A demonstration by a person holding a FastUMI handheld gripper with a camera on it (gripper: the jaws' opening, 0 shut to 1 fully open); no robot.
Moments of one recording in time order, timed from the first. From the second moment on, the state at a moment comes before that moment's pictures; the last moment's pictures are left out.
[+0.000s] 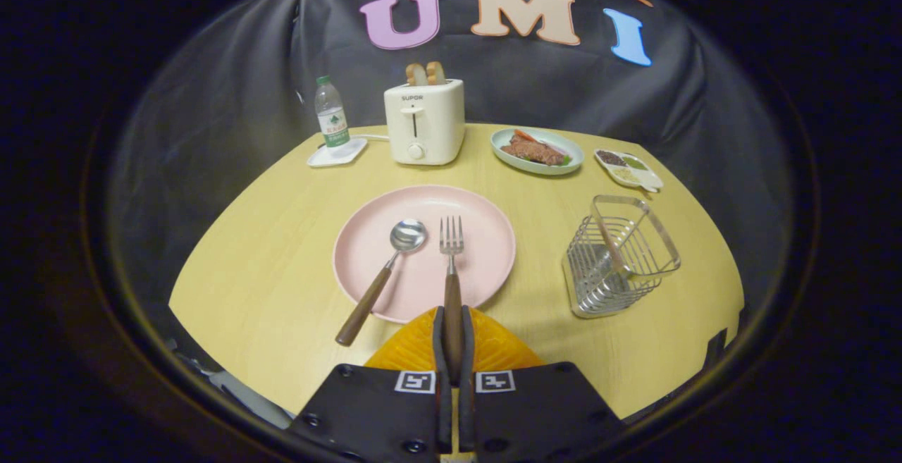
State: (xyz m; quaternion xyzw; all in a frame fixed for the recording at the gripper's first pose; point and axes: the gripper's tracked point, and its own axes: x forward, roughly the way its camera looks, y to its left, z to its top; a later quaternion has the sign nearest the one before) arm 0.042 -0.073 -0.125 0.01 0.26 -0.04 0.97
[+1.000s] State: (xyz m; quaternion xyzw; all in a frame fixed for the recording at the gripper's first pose) arm -0.008 -0.196 -0.016 0.04 0.54 -0.17 0.82
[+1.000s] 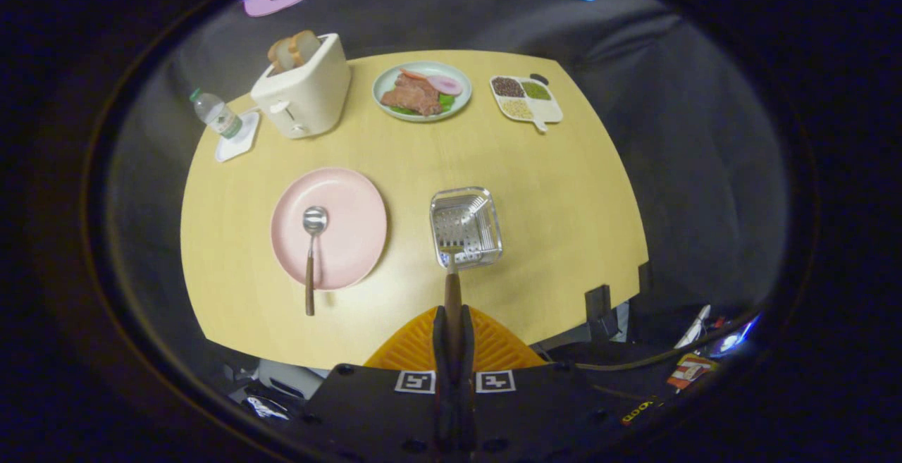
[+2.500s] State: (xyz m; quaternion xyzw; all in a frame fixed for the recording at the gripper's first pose) arm 0.008 -0.161 0.000 -0.04 0.52 -0.11 0.85
